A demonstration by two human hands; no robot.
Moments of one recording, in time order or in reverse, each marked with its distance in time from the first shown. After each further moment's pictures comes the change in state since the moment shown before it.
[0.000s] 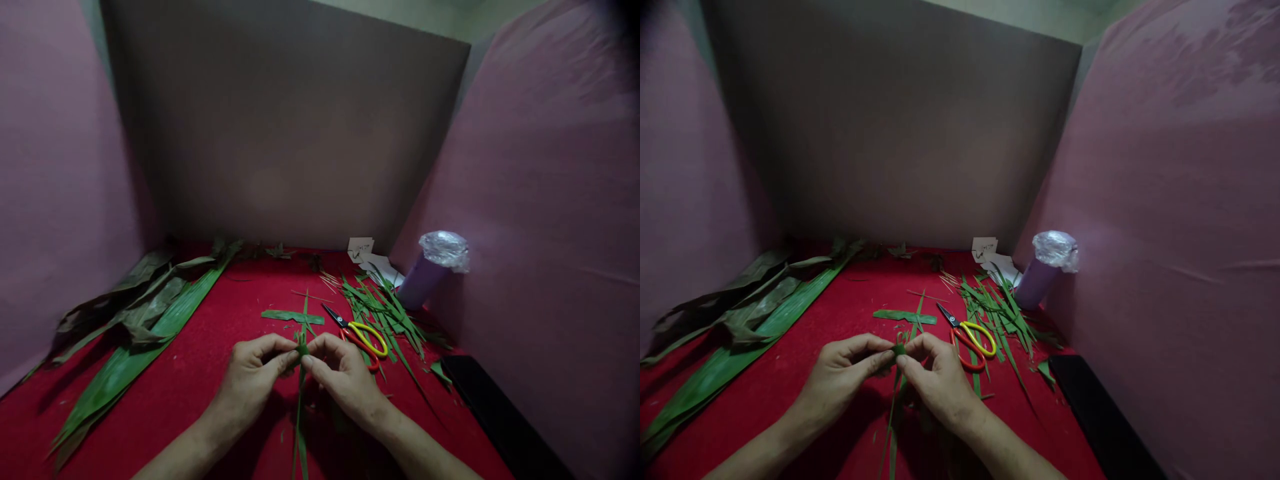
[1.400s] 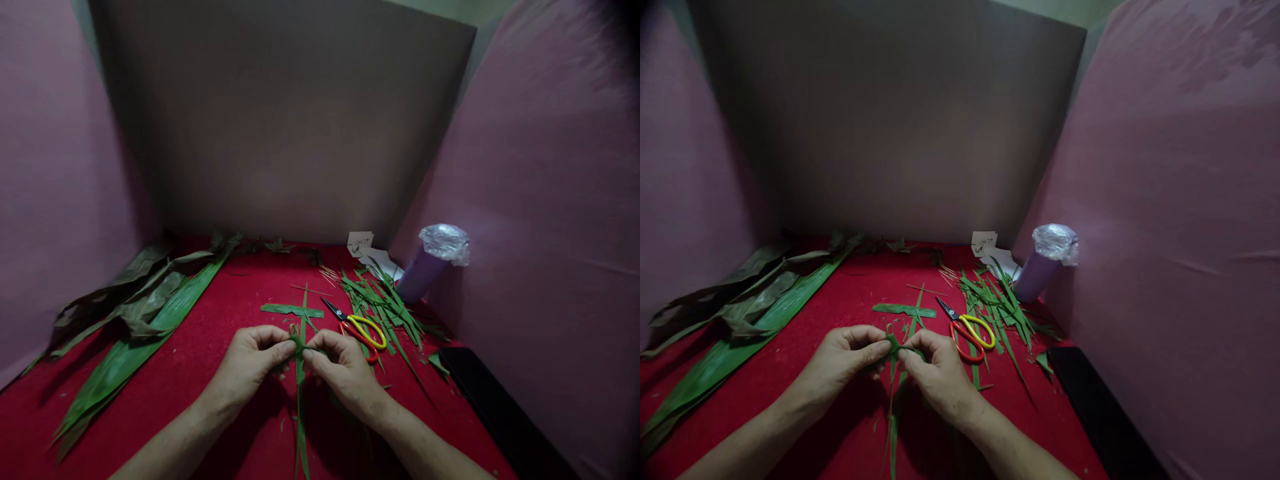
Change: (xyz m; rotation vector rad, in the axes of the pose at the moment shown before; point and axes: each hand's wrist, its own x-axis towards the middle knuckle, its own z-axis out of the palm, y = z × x) left_hand 0.005 0.008 -0.006 -0.167 -0.100 -0.231; right_hand -0.002 -0.002 -0.001 0.017 -0.002 -0.043
